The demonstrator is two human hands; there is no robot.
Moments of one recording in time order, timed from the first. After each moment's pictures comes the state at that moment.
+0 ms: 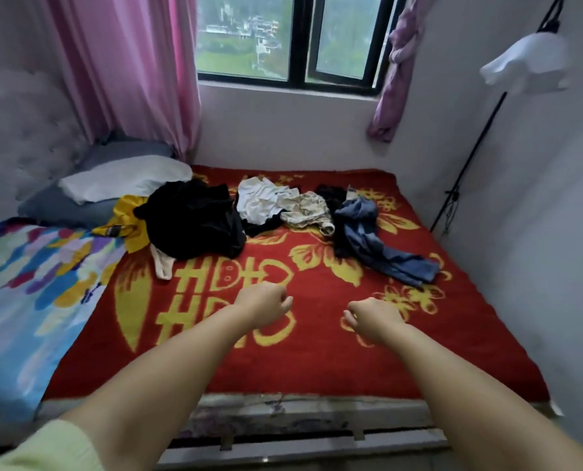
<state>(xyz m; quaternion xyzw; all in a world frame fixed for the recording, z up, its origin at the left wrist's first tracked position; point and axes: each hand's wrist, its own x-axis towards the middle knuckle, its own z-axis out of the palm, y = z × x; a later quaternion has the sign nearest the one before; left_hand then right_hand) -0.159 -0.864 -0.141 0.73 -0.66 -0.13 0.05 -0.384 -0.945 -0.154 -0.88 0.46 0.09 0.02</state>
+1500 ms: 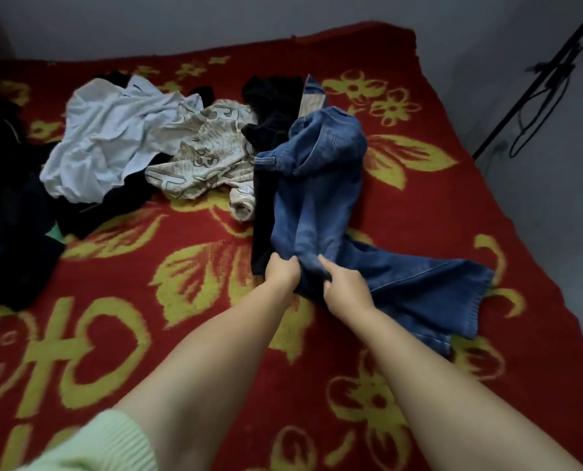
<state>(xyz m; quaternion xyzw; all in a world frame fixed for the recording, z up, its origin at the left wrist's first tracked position) -0.292 -1.528 -0.461 0.77 -0.12 -0.50 0.38 -0.414 -1.536 -0.470 -0.75 0.58 -0.05 0.32</state>
